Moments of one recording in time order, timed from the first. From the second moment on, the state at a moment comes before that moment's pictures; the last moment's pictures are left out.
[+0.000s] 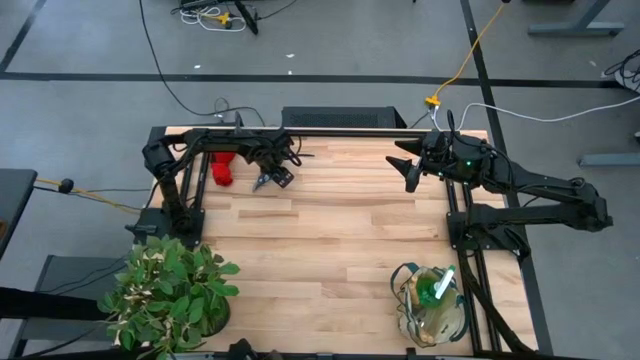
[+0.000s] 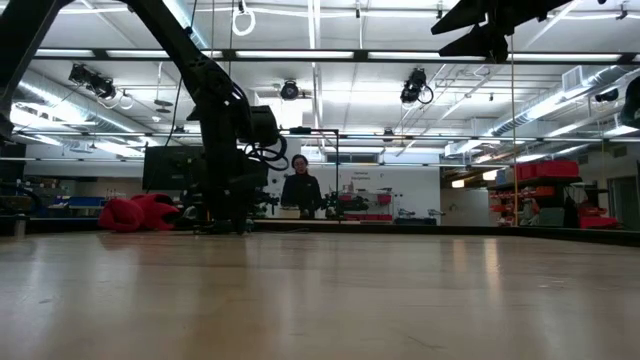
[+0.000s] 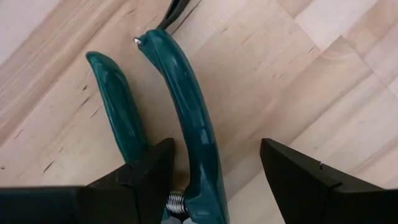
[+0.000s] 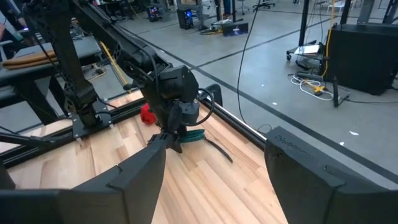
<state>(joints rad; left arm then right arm) 0.61 1.83 1.04 -0.51 -0.06 -0.16 -0.26 0.78 0.81 -0.26 0.20 0.20</state>
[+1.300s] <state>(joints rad) 0.62 1.83 1.04 -0.49 -0.05 -0.13 -0.26 0.78 0.81 -0.30 0.20 0.20</state>
